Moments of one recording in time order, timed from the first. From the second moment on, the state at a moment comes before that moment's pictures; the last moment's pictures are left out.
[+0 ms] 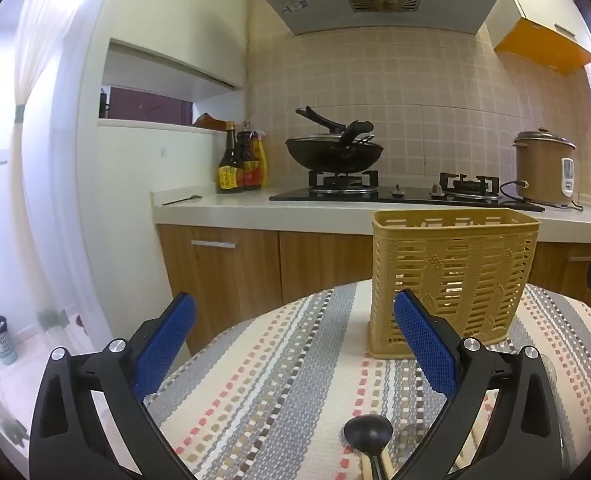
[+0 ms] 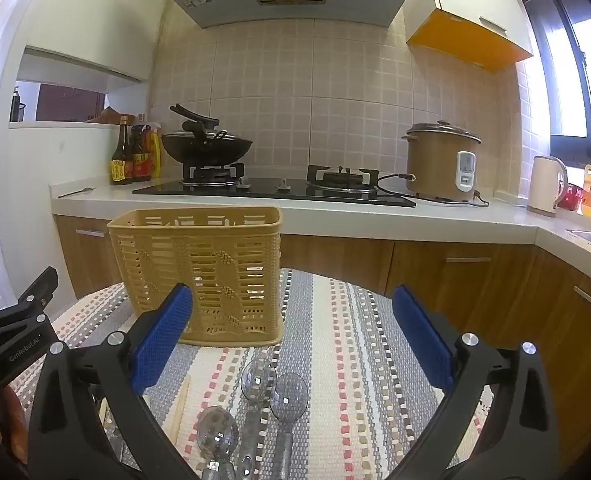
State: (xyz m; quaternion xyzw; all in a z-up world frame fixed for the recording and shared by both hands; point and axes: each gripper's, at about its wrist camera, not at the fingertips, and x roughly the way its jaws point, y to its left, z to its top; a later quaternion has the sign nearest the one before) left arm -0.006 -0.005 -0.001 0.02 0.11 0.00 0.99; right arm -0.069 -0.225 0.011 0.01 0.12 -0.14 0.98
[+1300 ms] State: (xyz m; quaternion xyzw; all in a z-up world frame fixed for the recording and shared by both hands) left arm -0.004 -0.002 -0.002 0.02 0.12 0.00 0.99; right arm -0.068 -0.222 0.010 0.01 0.12 -0.13 0.98
